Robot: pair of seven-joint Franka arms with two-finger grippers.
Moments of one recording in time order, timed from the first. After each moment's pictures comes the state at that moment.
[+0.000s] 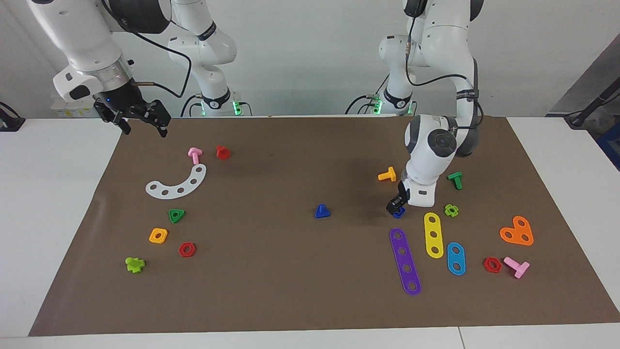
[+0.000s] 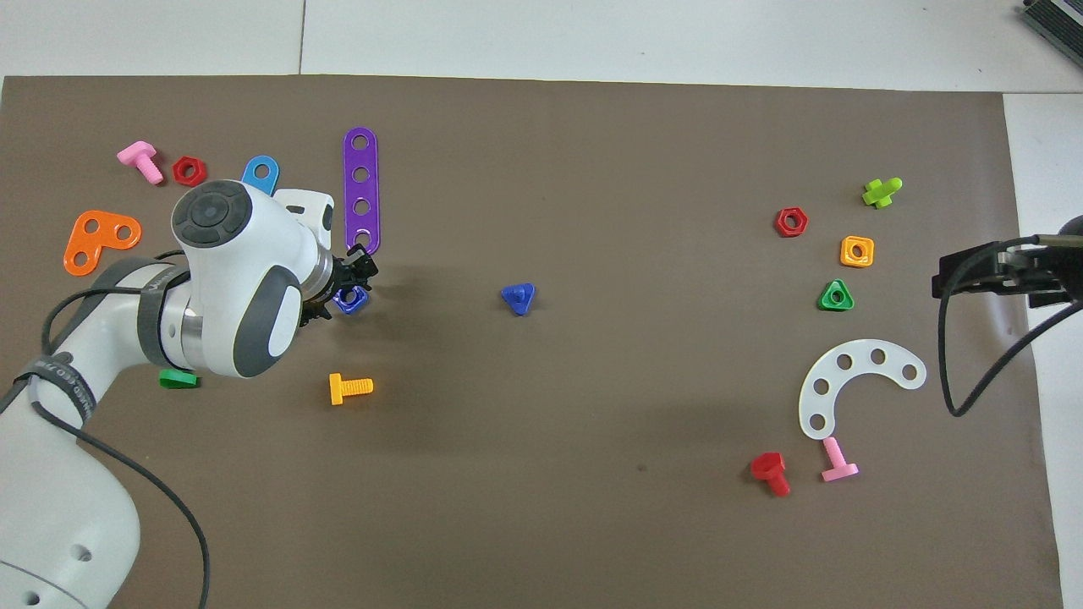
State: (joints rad) left arm -0.25 0.31 -0.04 -1.97 -0.05 2.25 -0.84; right arm 0.05 -0.03 -0.06 -1.63 0.00 1.57 0.09
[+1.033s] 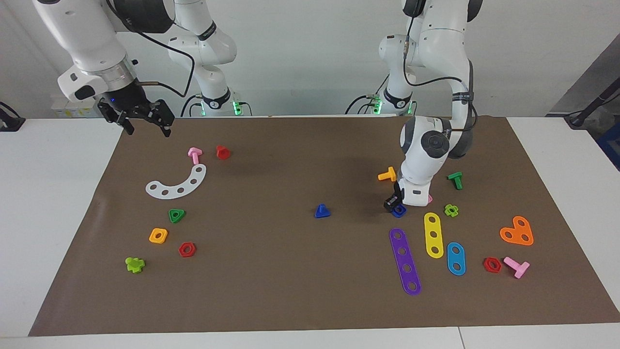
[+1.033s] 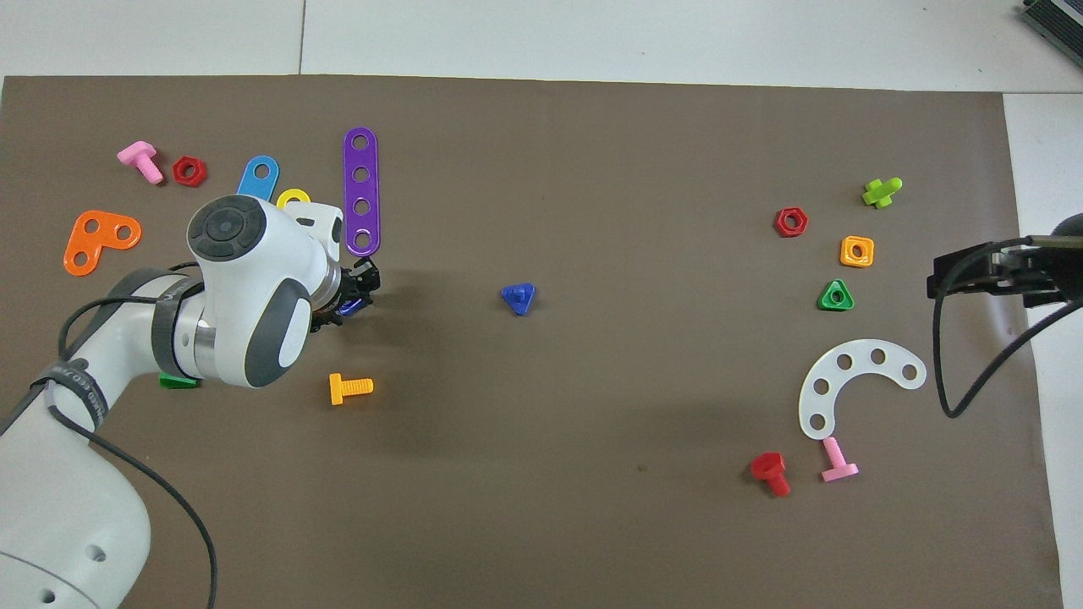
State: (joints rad) left arm -0.25 0.31 -0.04 -2.00 -0.05 2.28 -0.84; right arm 0.05 -0.03 -0.06 -1.63 0.00 1.57 0.09
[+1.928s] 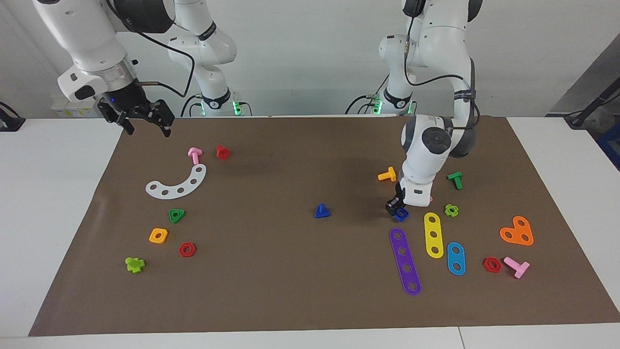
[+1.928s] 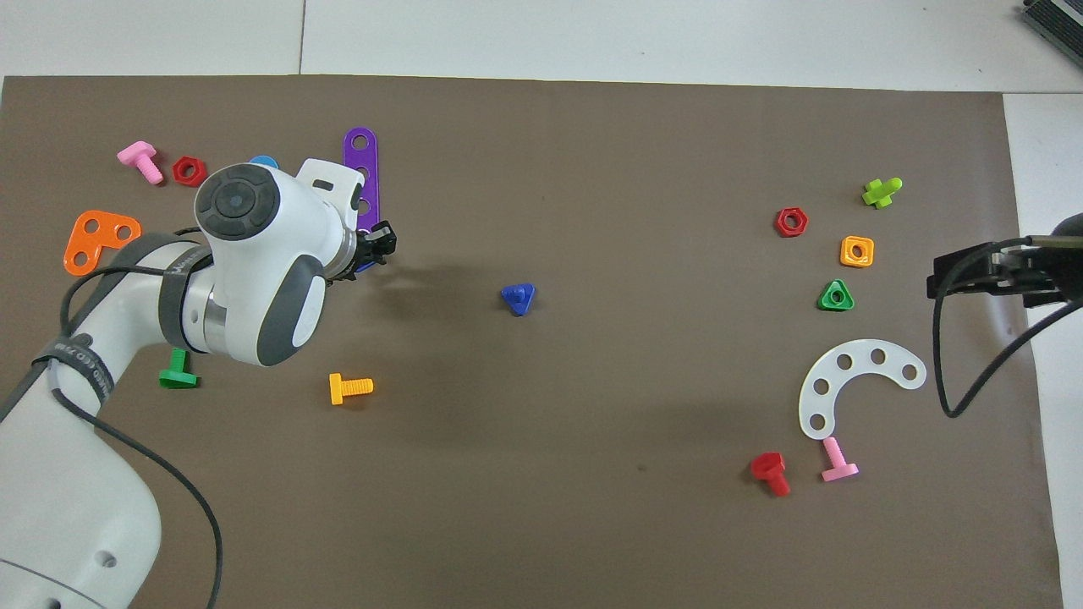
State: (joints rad) left arm -0.31 0.35 -0.04 -1.85 0.00 2.29 -0.73; right arm 0.05 -0.03 -0.06 -1.63 0.00 1.57 0.09
